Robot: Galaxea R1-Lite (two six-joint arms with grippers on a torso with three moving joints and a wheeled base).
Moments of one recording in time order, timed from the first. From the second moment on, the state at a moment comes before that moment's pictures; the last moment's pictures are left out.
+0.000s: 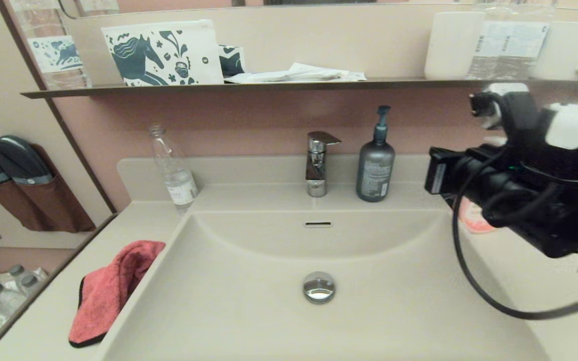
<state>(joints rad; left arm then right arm) 0.00 0.00 0.00 0.00 -0.05 0.05 0.56 1.64 -0.95 -0.68 -0.45 0.03</state>
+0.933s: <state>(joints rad) 0.00 0.00 0.00 0.00 -0.05 0.05 0.68 2.05 -1.34 -0.71 -0.41 0.02</state>
